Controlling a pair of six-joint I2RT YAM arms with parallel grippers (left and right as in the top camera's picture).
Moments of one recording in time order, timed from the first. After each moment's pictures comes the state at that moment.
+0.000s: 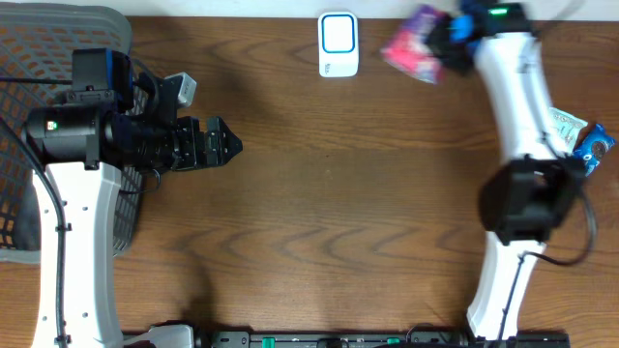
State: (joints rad) left arm 0.06 1.43 1.62 -1.43 0.54 -0.04; right arm 0.03 2.24 2.26 -1.11 -0.03 0.84
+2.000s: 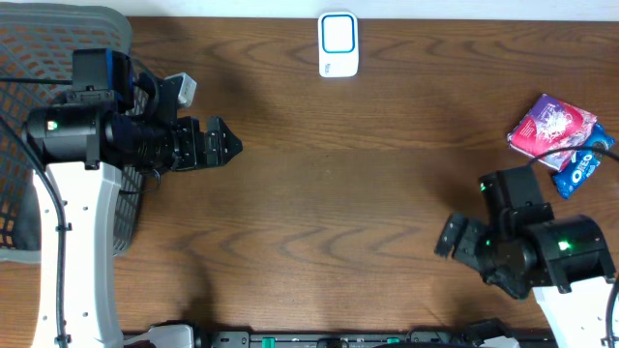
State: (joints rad) left arm 0.06 1.43 1.62 -1.43 0.53 -0.04; right arm 0.22 1.01 1.10 -1.53 0.02 0.72
